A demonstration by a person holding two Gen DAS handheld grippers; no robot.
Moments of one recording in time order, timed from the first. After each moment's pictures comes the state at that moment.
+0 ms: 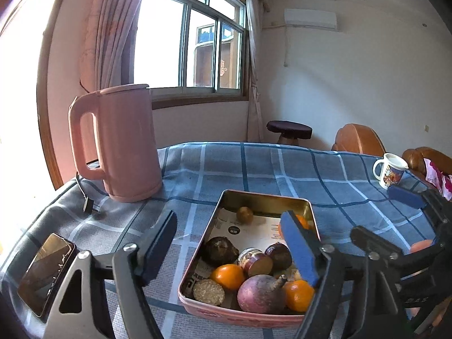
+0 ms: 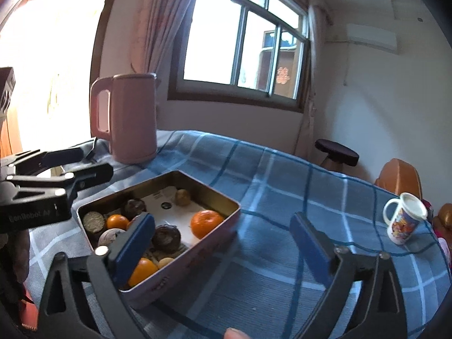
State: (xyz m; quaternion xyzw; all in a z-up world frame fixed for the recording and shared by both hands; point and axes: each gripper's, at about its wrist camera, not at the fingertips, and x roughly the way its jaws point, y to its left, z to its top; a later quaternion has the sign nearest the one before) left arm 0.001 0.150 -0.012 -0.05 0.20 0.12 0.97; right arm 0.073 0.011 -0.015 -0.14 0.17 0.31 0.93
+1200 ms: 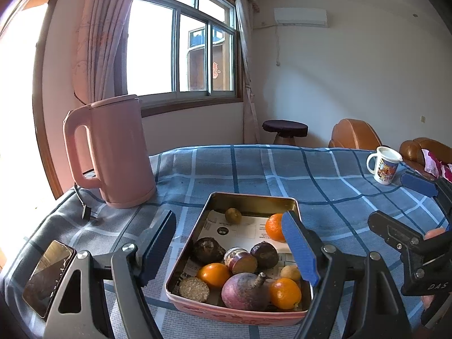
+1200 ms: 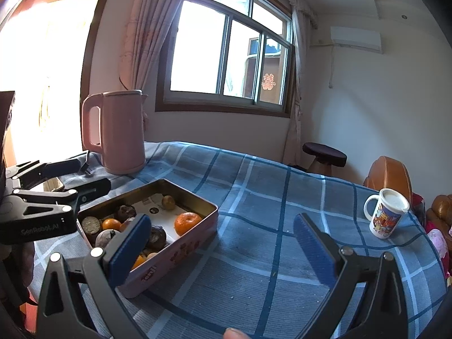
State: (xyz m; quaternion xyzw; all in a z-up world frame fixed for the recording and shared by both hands) left arm -0.001 0.130 -0.005 -0.03 0.20 0.11 0.97; right arm 0.061 -0.022 -0.002 -0.12 0.16 0.28 0.94
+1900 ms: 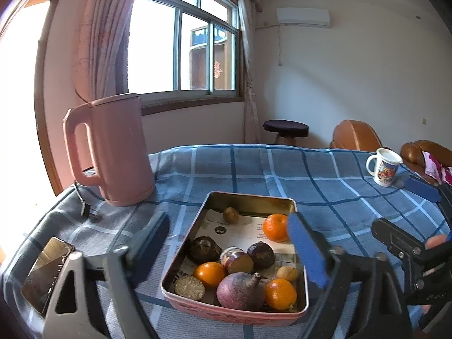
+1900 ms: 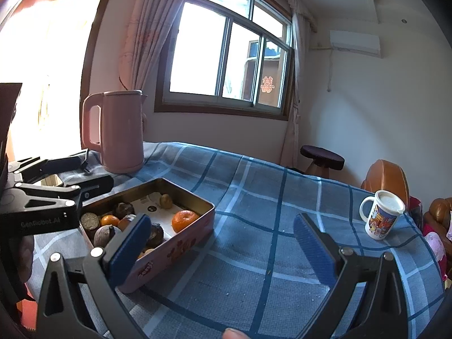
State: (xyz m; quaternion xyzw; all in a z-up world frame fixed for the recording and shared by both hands) left arm -0.002 0.126 -0.006 -0.03 0.20 0.12 0.97; right arm 0.056 -0.029 -0.002 -0.12 0.15 0.28 0.94
